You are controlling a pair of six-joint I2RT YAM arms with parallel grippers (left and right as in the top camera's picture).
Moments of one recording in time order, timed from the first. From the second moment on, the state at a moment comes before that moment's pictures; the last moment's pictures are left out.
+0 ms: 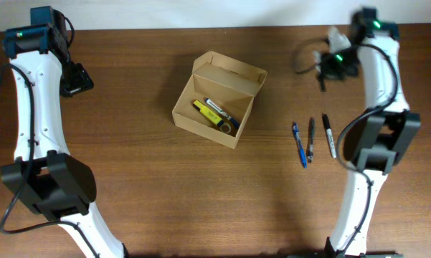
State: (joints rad) left arm 0.19 2.05 2.14 -1.47 -0.37 -0.35; right arm -0.09 2.42 2.43 -1.33 -0.23 -0.18
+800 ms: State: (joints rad) left arm 0.19 2.05 2.14 -1.47 -0.38 -0.35; right arm 0.55 2.27 2.35 -1.37 -0.12 -0.42
